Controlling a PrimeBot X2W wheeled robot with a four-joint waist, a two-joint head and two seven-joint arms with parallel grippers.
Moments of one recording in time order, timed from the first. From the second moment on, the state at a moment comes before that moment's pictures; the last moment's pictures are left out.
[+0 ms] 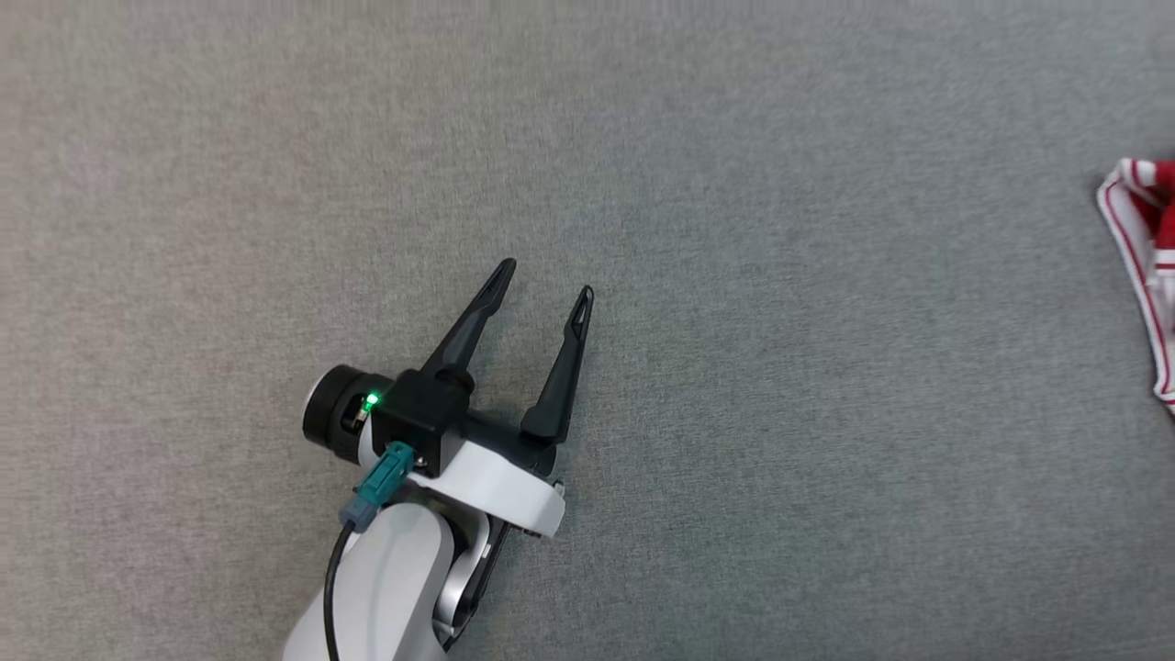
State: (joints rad) left arm -0.39 0.05 -0.46 0.23 -0.26 0.04 -0.26; right arm -1.00 -0.86 1.00 1.06 0.61 0.13 -0.12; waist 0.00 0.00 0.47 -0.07
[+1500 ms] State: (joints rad) left arm -0.01 0.05 -0.21 0.15 -0.23 0.09 -0.26; right arm -0.14 -0.10 0.01 0.29 0.13 0.13 -0.26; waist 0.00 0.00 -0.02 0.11
